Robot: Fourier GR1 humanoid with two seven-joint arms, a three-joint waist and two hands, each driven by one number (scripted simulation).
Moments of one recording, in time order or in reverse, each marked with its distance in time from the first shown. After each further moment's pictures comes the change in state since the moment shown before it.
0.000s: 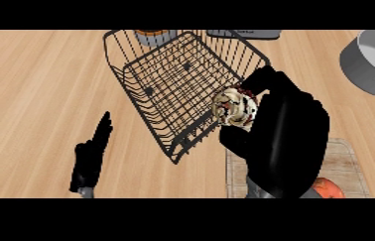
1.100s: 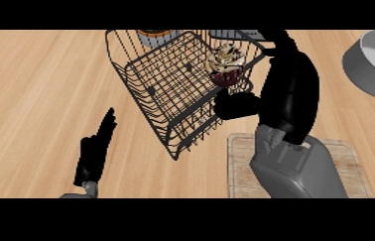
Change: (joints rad) left arm -0.042 -0.007 0.001 0.034 -0.002 -0.008 0.007; right arm -0.083 0.010 -0.206 0.151 -0.288 -0.262 -0.036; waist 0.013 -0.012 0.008
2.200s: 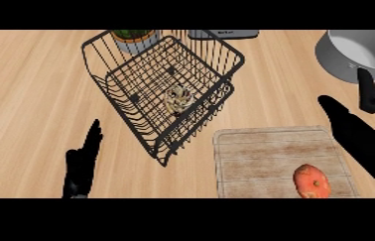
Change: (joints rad) left arm 0.094 0.006 0.042 -0.029 0.011 0.037 -0.017; right arm 0.295 0.003 -0.112 -0.535 0.394 -0.201 0.026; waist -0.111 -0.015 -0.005
